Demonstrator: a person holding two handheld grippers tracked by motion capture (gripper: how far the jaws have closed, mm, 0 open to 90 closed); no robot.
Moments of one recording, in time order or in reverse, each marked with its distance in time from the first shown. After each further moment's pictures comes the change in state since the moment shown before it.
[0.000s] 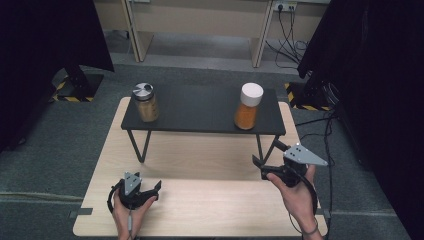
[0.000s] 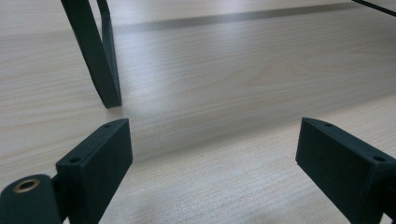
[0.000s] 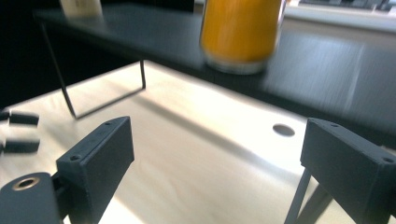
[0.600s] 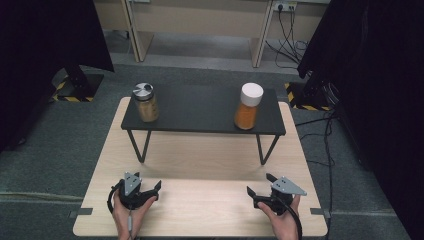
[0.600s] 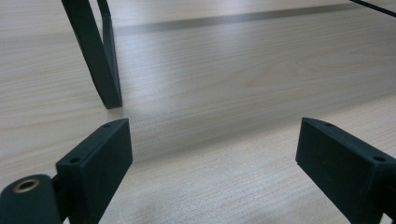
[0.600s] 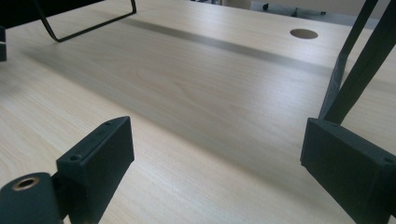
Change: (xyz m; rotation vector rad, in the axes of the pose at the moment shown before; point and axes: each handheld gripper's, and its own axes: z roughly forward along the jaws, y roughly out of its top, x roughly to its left) left arm 0.000 0.000 -0.001 0.000 0.002 0.002; right arm 0.023 -0.096 0.016 0.133 -0.032 0.076
